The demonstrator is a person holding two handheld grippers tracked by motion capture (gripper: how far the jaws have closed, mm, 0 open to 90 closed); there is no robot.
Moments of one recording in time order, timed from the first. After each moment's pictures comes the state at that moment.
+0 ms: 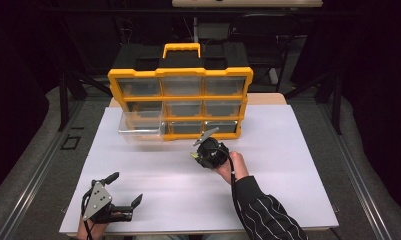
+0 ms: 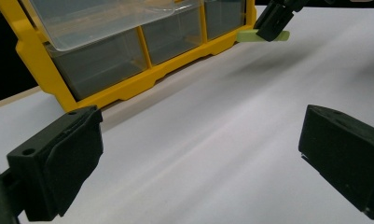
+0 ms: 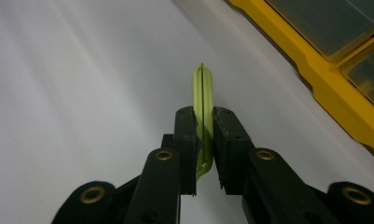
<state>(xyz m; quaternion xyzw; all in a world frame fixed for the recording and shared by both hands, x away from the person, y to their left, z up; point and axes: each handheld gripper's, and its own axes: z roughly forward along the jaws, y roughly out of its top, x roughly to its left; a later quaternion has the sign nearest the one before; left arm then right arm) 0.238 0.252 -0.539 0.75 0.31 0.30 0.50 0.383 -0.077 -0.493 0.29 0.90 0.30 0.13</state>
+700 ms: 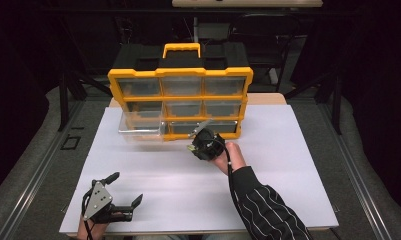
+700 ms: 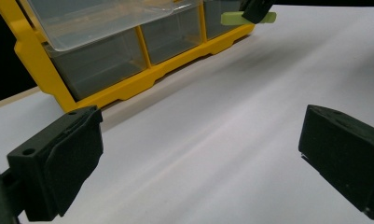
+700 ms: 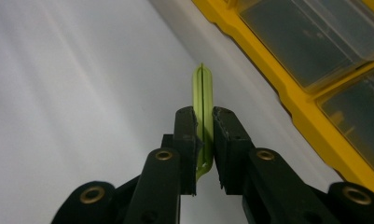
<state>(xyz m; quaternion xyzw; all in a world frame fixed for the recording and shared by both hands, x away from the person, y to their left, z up) 0.238 0.251 -0.539 0.75 0.30 0.30 0.50 0.396 -0.065 -0.470 0.27 0.91 0.29 0.13</state>
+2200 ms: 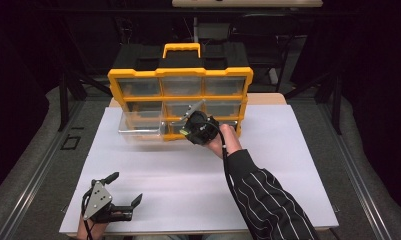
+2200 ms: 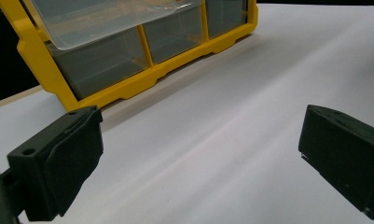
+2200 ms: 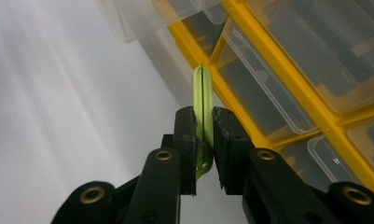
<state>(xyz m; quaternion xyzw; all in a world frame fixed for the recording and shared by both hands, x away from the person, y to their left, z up) 0.239 0.252 -0.539 0.75 0.31 0.30 0.50 0.412 -0.047 -0.418 0.25 0.91 0.30 0.16</state>
